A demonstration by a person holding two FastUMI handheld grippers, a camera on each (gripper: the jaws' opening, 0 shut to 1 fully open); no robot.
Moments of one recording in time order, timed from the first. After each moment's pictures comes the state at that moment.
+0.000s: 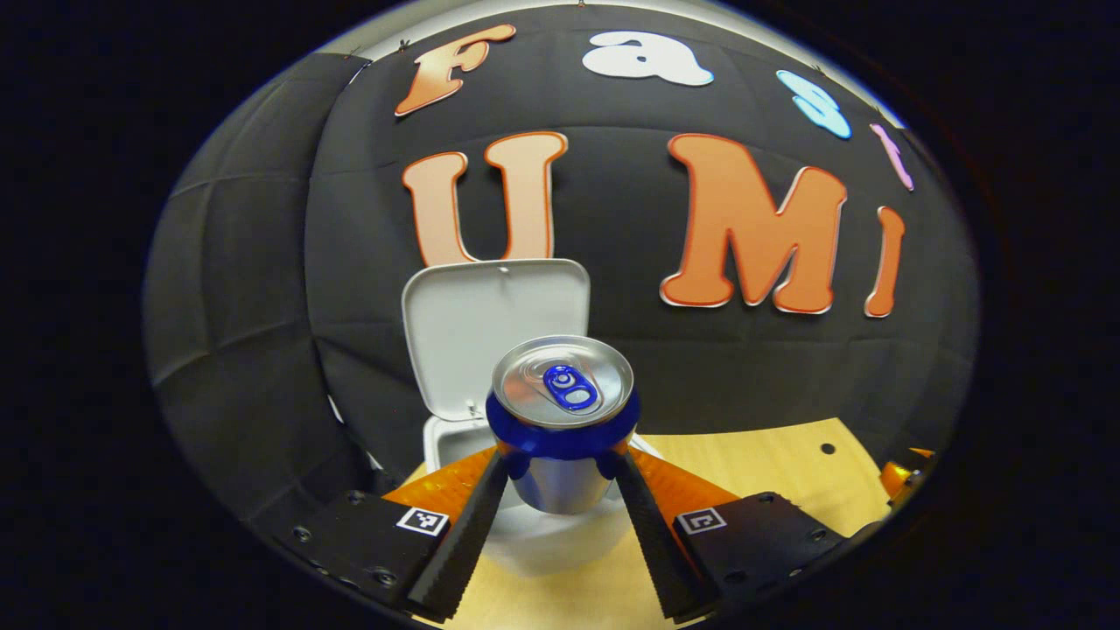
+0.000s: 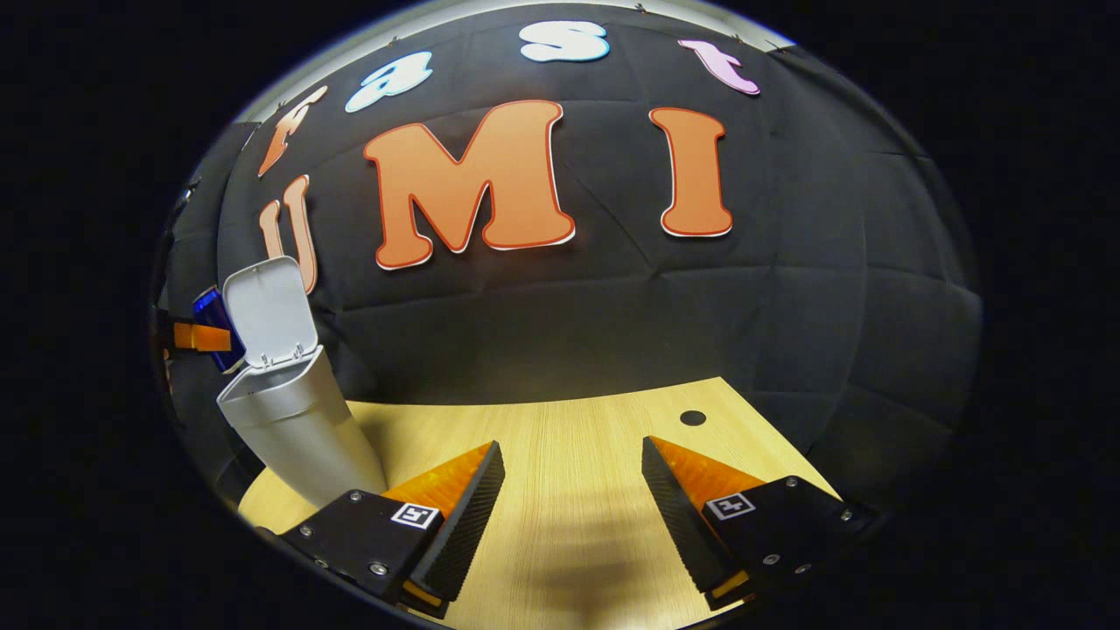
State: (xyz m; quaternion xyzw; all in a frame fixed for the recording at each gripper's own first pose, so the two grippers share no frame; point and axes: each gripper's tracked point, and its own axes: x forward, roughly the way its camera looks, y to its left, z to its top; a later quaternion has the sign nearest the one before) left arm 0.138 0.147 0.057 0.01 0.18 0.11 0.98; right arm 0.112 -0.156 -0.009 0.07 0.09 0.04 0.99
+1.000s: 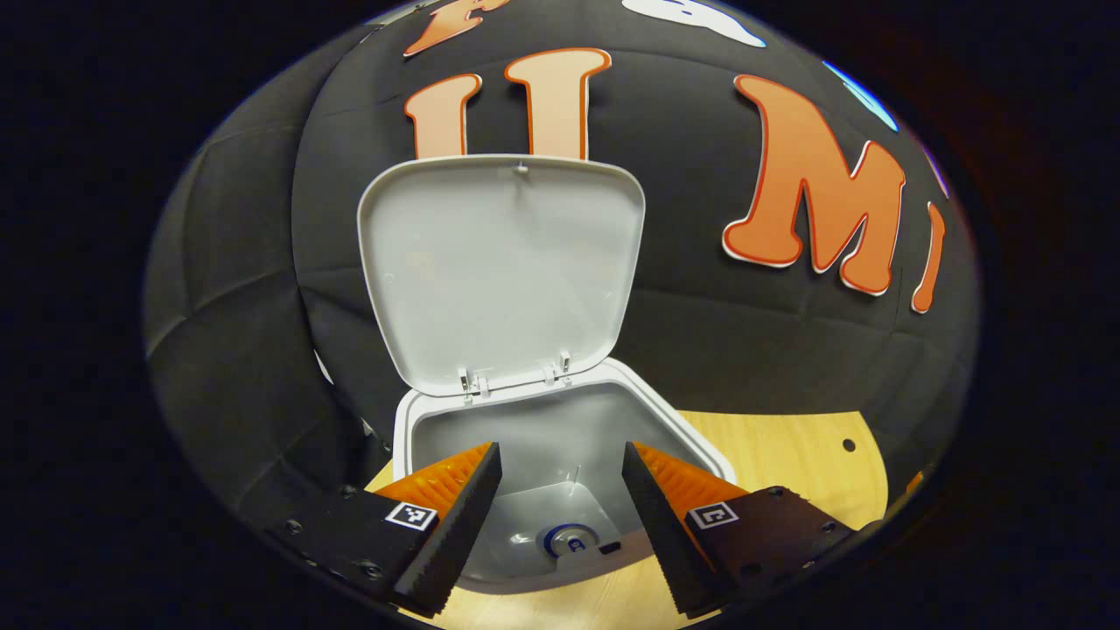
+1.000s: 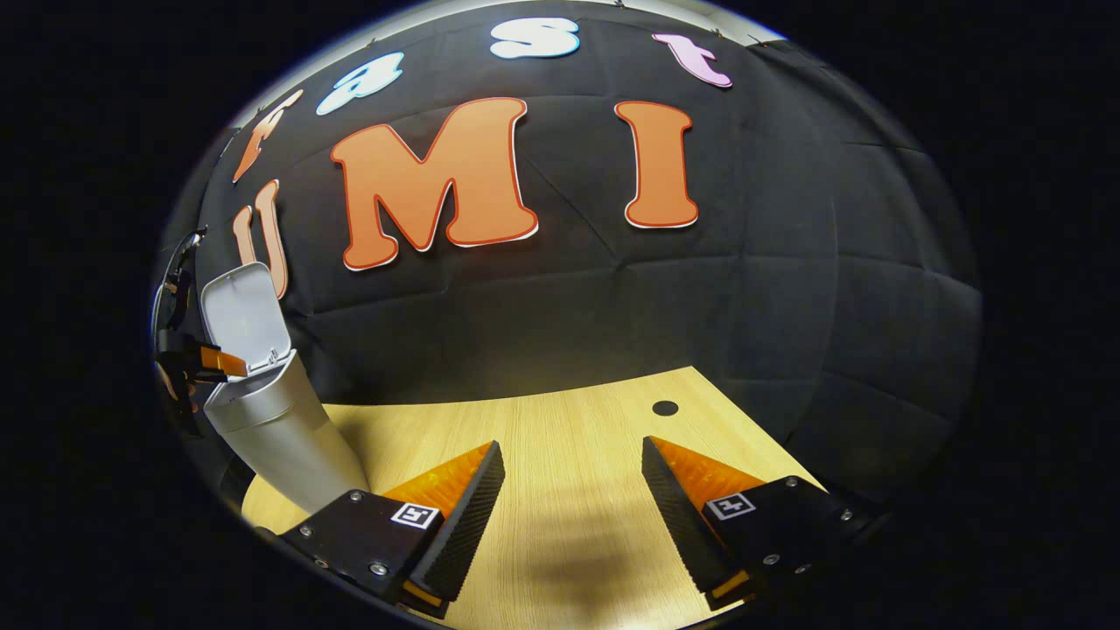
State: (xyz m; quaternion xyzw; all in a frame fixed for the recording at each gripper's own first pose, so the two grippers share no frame) left arm 0.186 0.165 0.021 -0.05 0.22 0.11 0.97; right arm 0.111 -0.180 -0.018 0.07 0.10 0.00 0.99
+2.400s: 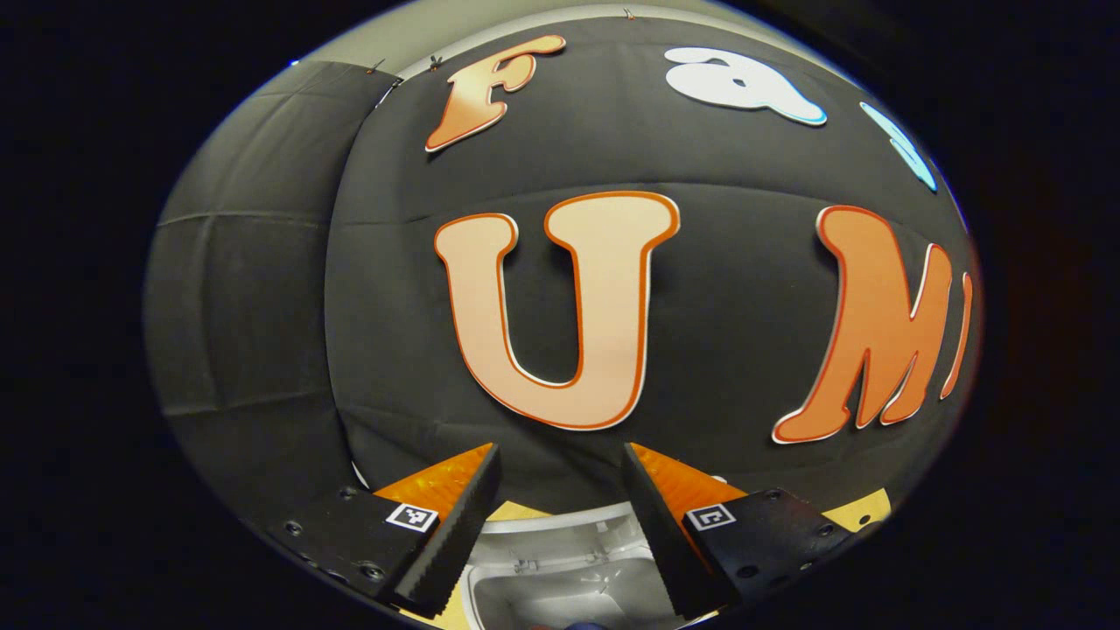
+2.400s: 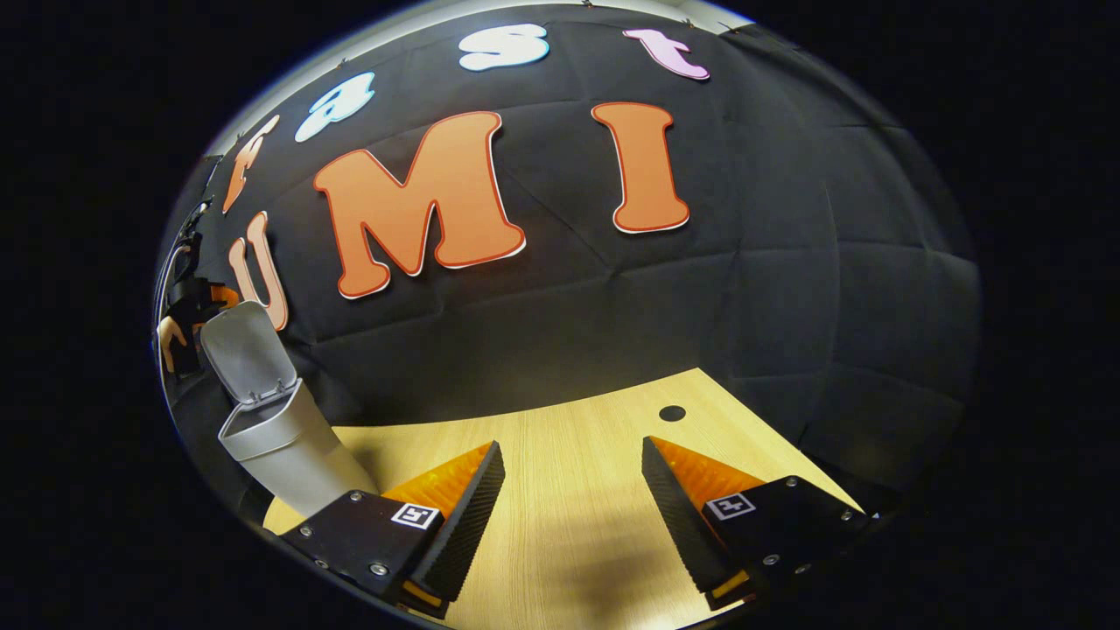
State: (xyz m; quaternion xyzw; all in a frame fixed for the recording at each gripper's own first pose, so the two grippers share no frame) left arm 0.263 0.228 0.178 -0.01 0.06 0.18 0.98; right arm 0.121 -0.191 -0.007 0.12 0.09 0.02 0.99
